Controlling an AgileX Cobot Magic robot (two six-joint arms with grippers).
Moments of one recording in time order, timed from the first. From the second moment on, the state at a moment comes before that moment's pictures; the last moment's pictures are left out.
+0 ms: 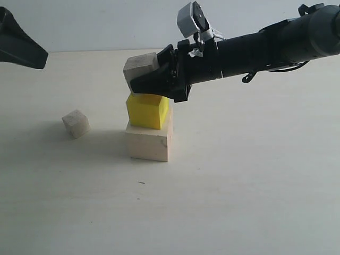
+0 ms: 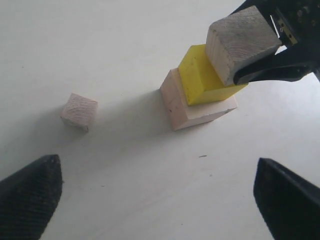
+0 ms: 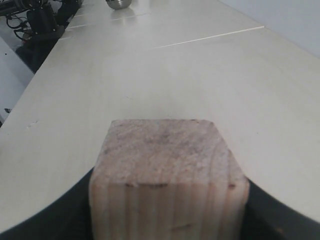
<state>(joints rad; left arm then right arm) -0.17 1.22 -1.11 -0.45 1.01 0.41 0.33 2.06 -1.25 1.62 1.12 -2.09</state>
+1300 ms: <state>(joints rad) -0.17 1.22 -1.11 -0.45 1.00 0.41 0.38 2.08 -1.25 1.65 1.04 -2.10</state>
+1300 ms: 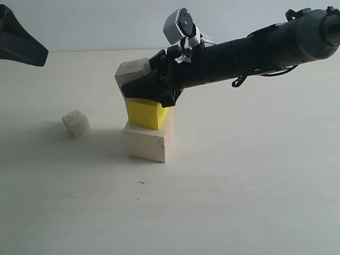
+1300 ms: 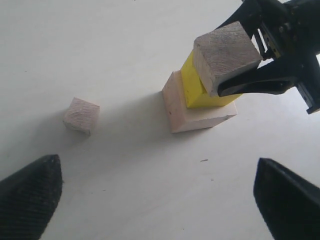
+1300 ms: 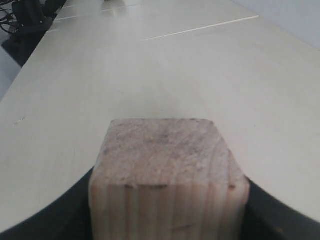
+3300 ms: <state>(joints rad) -0.17 1.22 -1.11 -0.45 1.00 0.41 0.38 1.72 -1.26 1.37 0.75 -1.74</state>
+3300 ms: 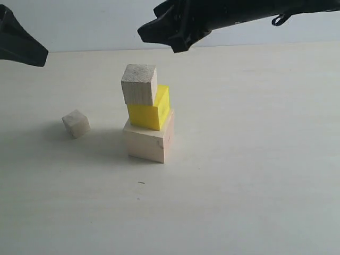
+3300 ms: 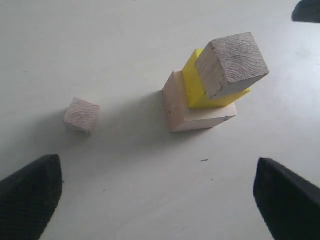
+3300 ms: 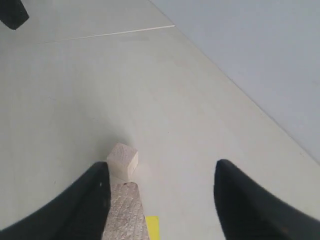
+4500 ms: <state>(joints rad) -0.17 1.22 -1.11 -0.53 0.89 0.41 0.38 1.47 -1.25 0.91 0.89 -1.00</state>
